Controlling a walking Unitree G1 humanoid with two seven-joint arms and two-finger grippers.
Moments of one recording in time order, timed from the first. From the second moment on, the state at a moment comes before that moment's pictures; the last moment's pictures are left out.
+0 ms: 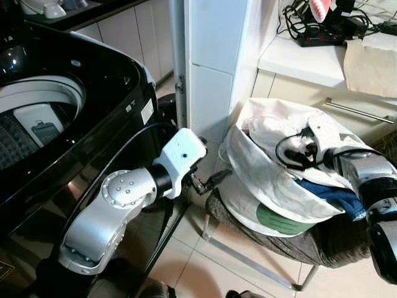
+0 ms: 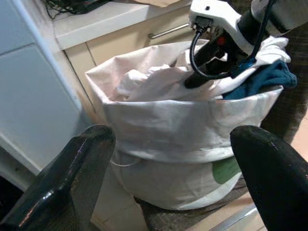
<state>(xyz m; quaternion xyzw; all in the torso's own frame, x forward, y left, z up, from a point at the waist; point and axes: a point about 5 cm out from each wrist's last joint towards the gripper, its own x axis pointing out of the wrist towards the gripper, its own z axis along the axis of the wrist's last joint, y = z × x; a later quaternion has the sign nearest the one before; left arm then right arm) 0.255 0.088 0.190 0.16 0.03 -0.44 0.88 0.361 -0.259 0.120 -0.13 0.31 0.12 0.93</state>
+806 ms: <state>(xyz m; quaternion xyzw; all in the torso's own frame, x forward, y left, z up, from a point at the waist) 0.248 0.086 0.188 0.15 0.05 -0.47 0.87 0.354 -0.269 0.105 -0.18 0.32 0.10 0.92</state>
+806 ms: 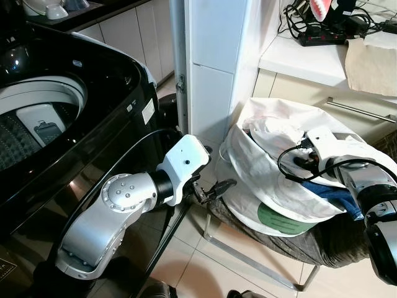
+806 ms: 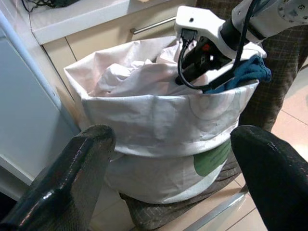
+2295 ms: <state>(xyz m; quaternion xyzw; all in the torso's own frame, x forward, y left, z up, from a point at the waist) 0.259 0.083 0.202 0.14 0.00 -0.45 0.88 0.362 -0.291 0.224 0.14 0.08 0.19 0.97</state>
